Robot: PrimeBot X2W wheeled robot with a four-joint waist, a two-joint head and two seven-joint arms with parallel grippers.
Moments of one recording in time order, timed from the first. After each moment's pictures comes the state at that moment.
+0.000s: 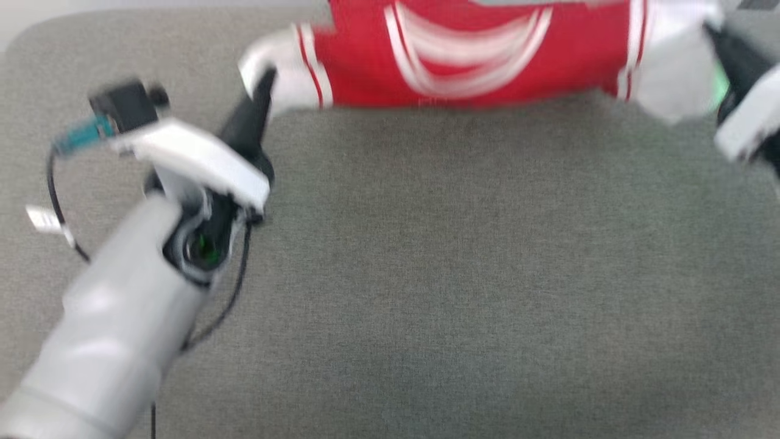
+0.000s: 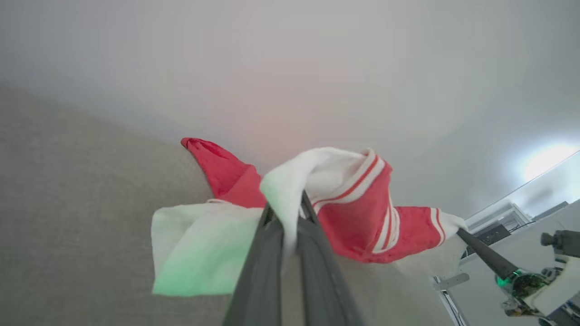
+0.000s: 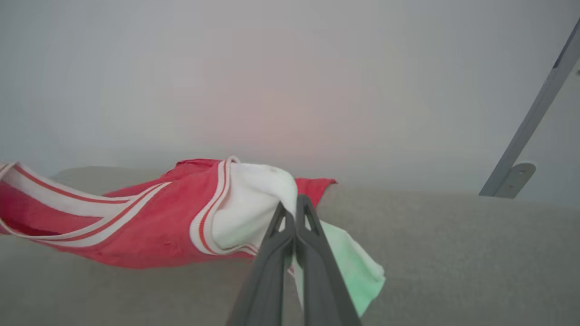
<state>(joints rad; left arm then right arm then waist) -0.90 0.40 -0.74 0.61 -1.39 -0.13 -0.21 -1.04 -0.63 0.73 0.74 1.10 0.13 -0.03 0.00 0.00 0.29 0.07</state>
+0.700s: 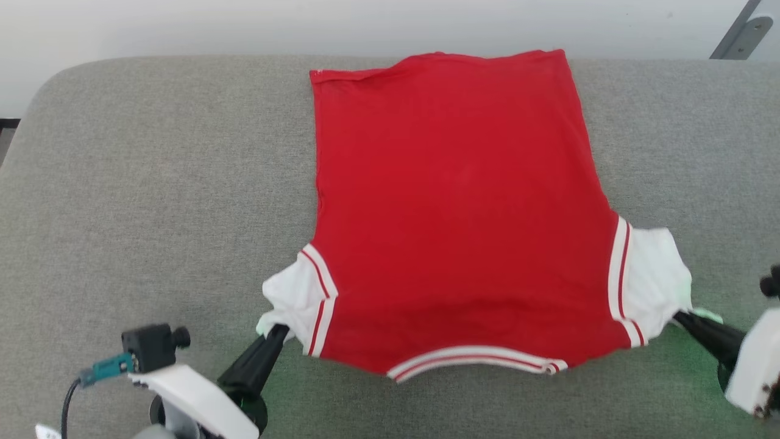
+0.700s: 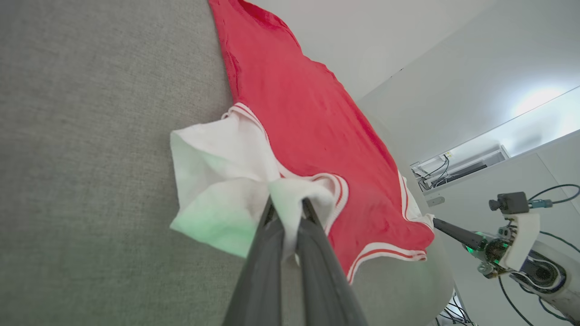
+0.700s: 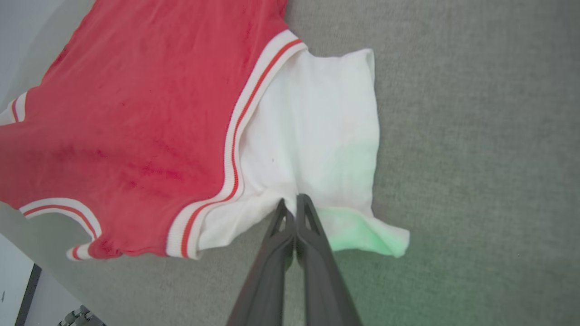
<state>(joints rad) -0.27 0.63 -0.83 0.16 -1.39 -0.13 -0.26 -0.35 -0.88 0.71 0.30 1.28 0.13 0.13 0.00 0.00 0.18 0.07</state>
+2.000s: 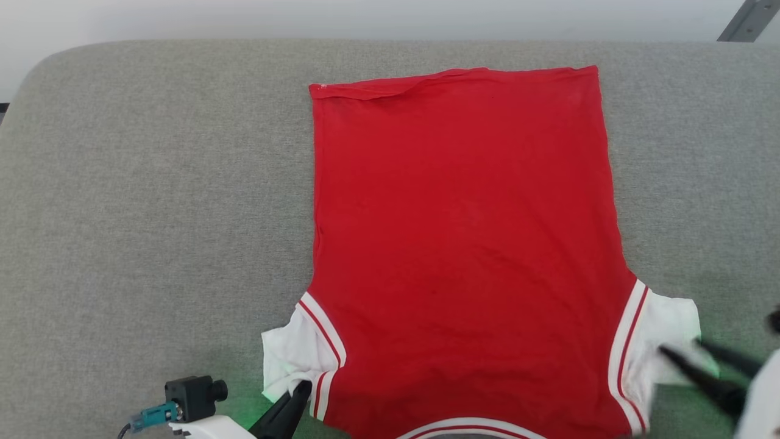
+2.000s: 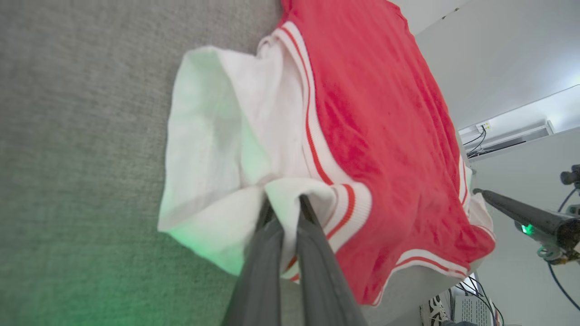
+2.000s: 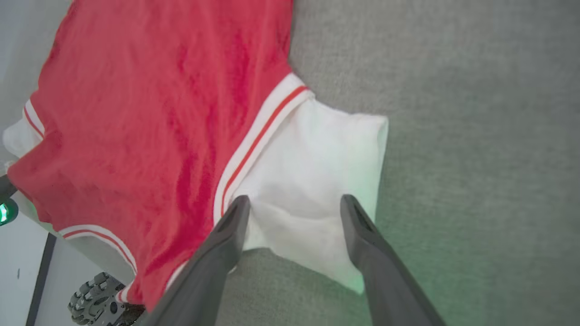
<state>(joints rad) -0.16 0.52 -0.83 0.29 -1.27 -0.12 -0.25 0.00 -0.78 0.31 0.06 1.07 0.13 0.34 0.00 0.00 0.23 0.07</state>
